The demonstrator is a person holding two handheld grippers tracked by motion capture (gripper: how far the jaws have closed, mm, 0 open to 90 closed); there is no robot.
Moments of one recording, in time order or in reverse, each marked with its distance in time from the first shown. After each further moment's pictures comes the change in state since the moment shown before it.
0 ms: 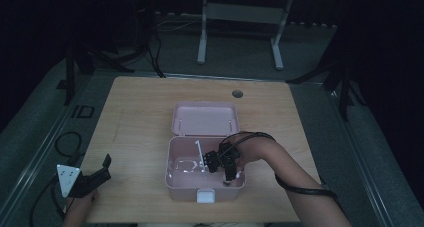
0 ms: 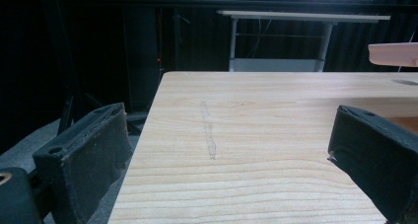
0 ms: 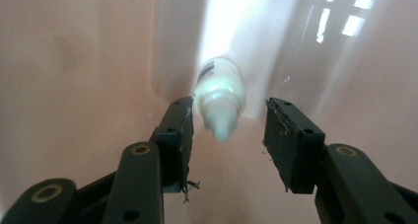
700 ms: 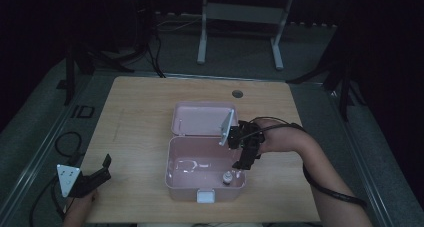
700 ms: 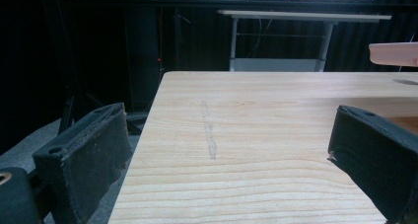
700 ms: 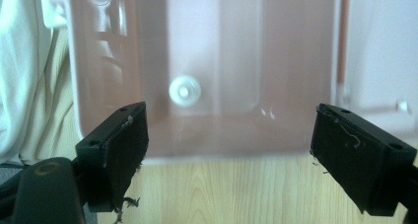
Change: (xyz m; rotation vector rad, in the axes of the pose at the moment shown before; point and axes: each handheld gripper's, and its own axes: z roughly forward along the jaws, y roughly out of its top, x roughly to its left) left arm 0.000 0.000 0.000 0.001 0.002 0.001; right arm 0.006 -0.070 -0.065 -0.333 -0.126 0.200
